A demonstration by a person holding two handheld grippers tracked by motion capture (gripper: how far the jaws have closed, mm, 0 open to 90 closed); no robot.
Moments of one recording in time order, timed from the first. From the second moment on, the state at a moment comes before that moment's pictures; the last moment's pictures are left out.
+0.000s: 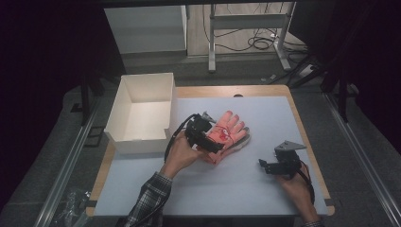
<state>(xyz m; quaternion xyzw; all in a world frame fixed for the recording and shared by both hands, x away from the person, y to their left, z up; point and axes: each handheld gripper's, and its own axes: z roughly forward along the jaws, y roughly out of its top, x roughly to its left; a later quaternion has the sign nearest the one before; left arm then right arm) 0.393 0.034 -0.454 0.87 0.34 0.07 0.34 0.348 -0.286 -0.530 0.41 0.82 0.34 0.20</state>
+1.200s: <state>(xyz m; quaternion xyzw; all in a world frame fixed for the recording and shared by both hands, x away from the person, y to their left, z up) 0.413 -0.018 -0.515 0.92 0.33 0.06 0.21 0.348 -0.286 -0.531 0.41 0.82 0.34 0.20</state>
